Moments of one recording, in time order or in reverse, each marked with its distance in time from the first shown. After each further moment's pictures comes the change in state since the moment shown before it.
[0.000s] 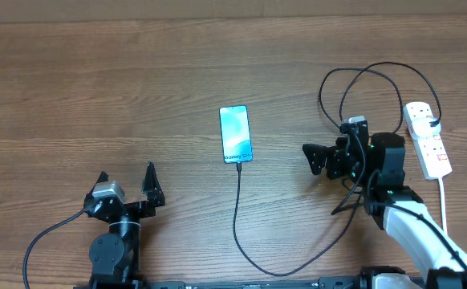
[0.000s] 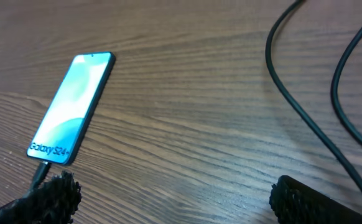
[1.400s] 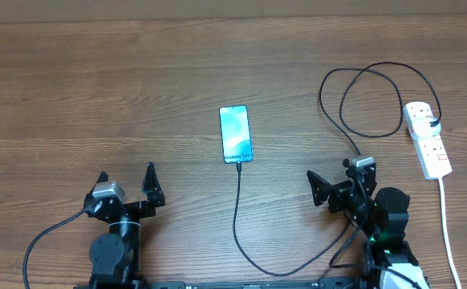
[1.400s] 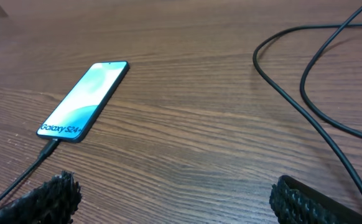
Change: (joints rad) left arm 0.000 0.000 0.000 0.000 0.000 0.000; right arm 0.000 -0.423 -0.417 0.265 0.047 0.000
